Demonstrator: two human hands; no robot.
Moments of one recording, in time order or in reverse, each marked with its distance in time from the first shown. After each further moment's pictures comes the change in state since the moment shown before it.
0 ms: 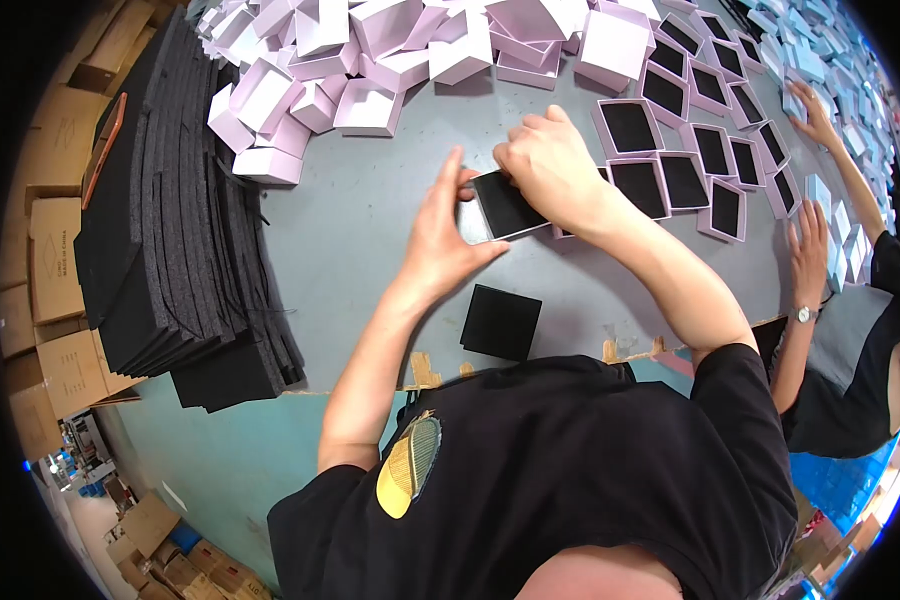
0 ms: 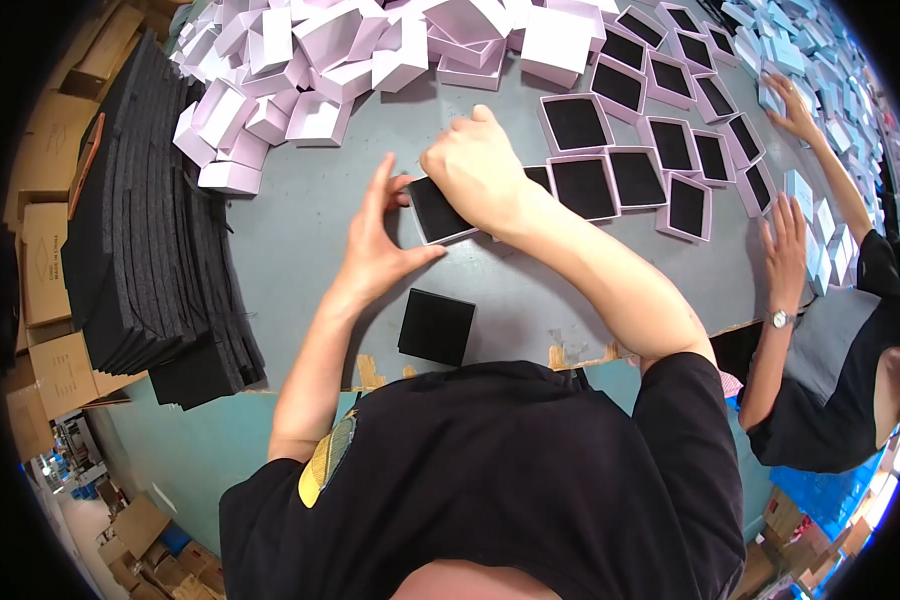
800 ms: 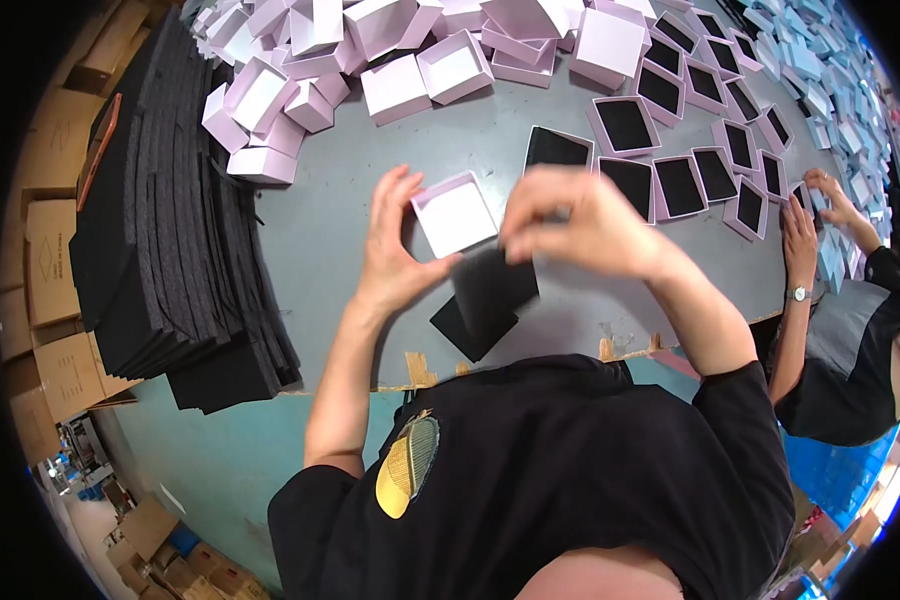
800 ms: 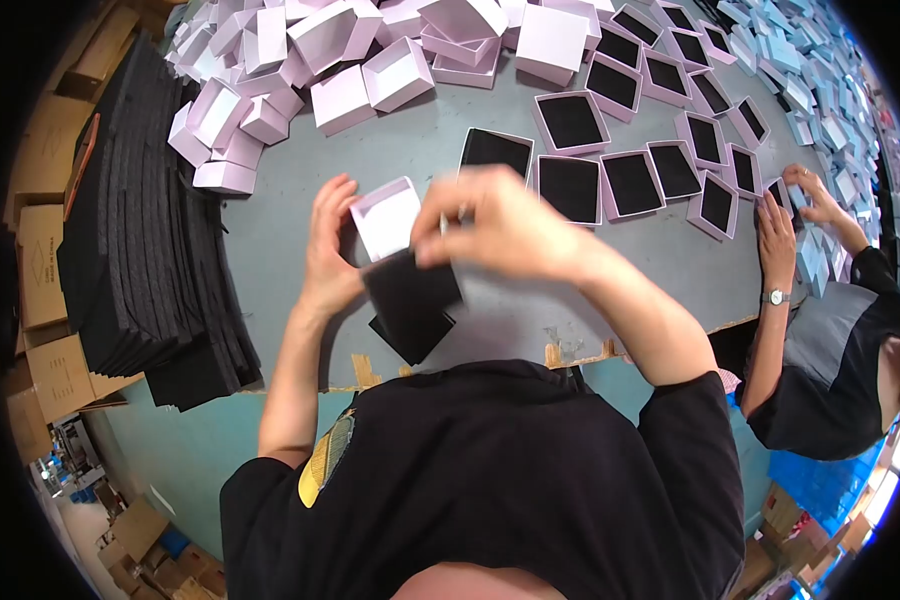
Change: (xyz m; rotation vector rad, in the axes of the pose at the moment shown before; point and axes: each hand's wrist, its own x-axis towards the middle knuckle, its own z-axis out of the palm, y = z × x) left_hand -0.022 -0.032 -0.033 0.083 0.156 0.189; right_hand -0.039 -0.014 -0.054 1.197 -0.089 0.122
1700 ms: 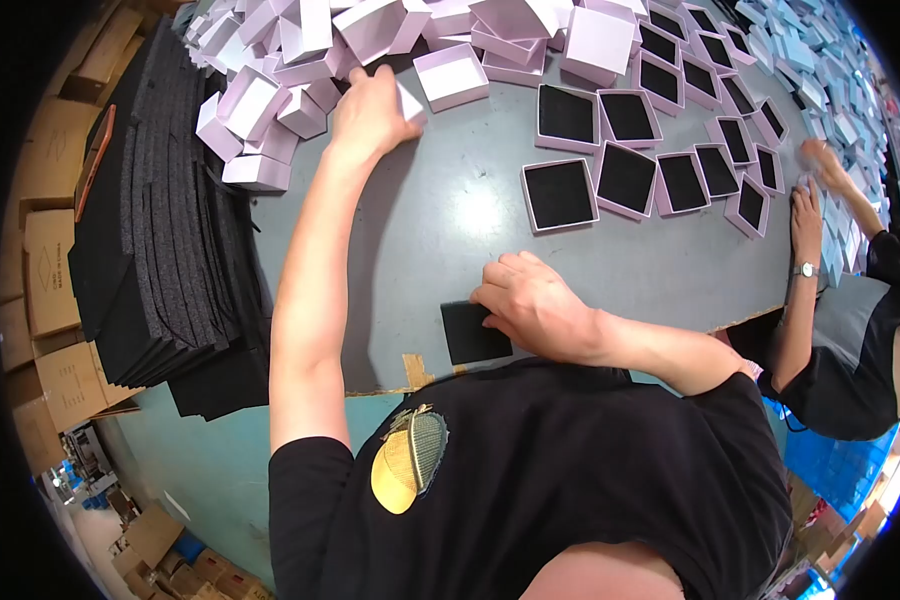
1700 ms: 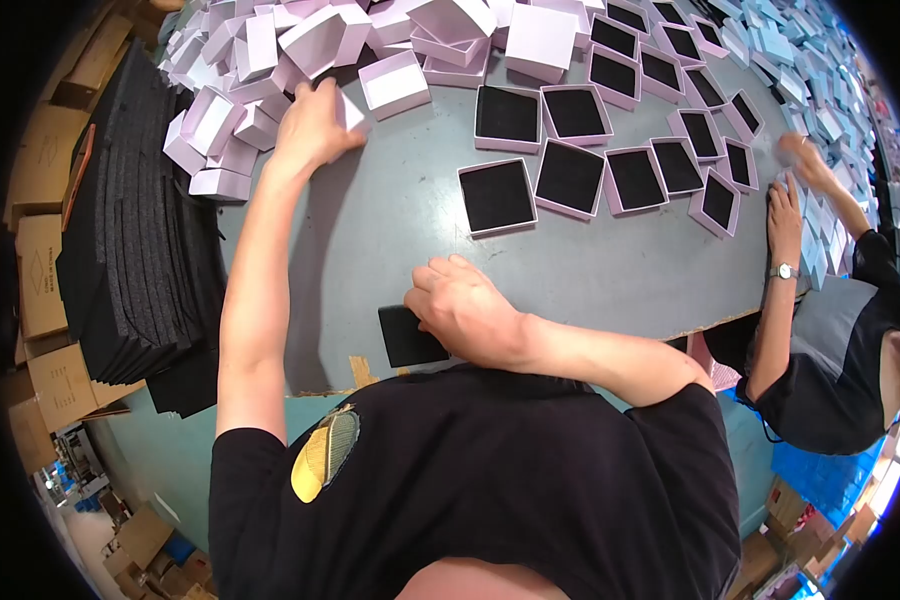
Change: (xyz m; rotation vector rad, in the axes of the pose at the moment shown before) left_hand 0.163 0.002 -0.022 0.855 -0.204 -0.165; right_hand -0.044 0.020 0.083 -0.578 -0.070 -0.056
